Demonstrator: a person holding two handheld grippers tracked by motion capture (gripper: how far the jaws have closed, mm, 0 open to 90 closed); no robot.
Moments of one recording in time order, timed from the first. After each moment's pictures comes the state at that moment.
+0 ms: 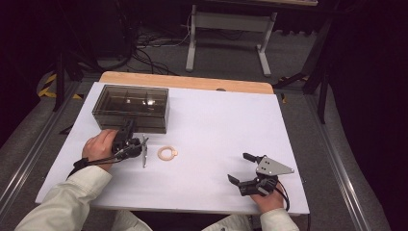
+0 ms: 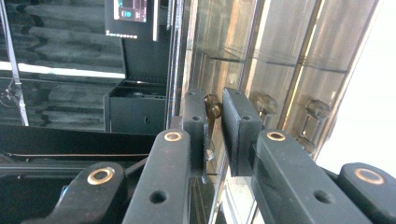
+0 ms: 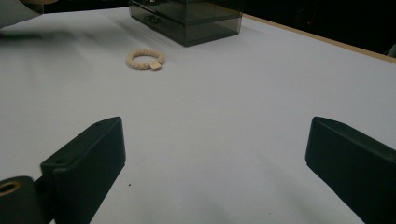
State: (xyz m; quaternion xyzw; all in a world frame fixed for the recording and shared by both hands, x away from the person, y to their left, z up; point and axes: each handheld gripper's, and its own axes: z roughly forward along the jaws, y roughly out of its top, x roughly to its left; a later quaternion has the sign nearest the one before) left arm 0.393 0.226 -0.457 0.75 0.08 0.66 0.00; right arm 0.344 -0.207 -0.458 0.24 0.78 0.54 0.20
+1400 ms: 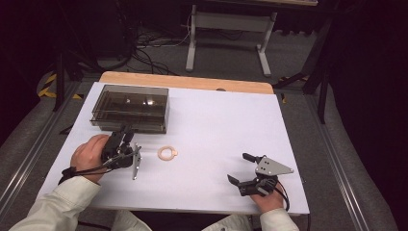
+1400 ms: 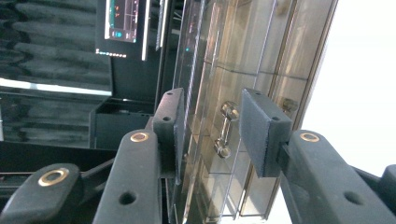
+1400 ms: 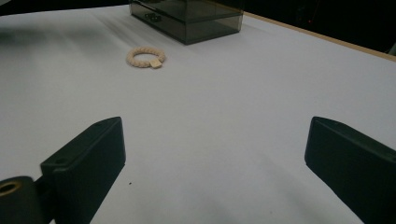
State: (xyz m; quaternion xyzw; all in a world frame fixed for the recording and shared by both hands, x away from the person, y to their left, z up) left arm 0.353 0.237 -0.432 0.77 0.06 0.63 0.06; right arm 0.344 -0.206 -0.458 0.24 0.78 0.54 0.19
